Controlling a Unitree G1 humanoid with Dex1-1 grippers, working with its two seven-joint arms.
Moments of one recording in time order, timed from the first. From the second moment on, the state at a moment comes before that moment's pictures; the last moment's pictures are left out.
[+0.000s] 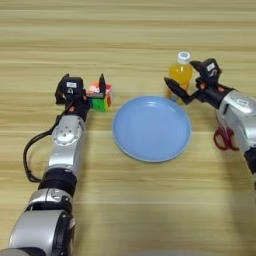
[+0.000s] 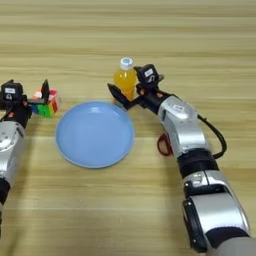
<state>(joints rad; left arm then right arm) -0.46 0.09 0.13 0.72 -0.08 -0.38 -0.06 -0.63 -0.23 0.01 0.64 0.16 -0.09 0.62</state>
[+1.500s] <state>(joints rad) -0.45 0.09 0.12 0.70 -0.08 -0.38 -0.06 -0.71 -0.19 -0.04 0.78 0.13 -0.22 0.60</state>
